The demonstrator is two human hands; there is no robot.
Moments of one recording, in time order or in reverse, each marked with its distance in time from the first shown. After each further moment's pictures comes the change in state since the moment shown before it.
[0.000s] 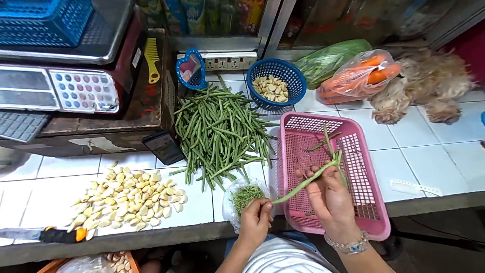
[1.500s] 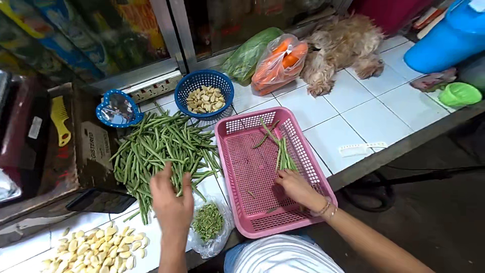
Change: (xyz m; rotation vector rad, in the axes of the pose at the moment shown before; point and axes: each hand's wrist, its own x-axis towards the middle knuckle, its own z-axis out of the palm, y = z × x) left_hand 0.102 0.087 0.020 1.071 0.226 0.405; right_hand 0.095 -0.051 -0.170 -1.989 -0.701 0.001
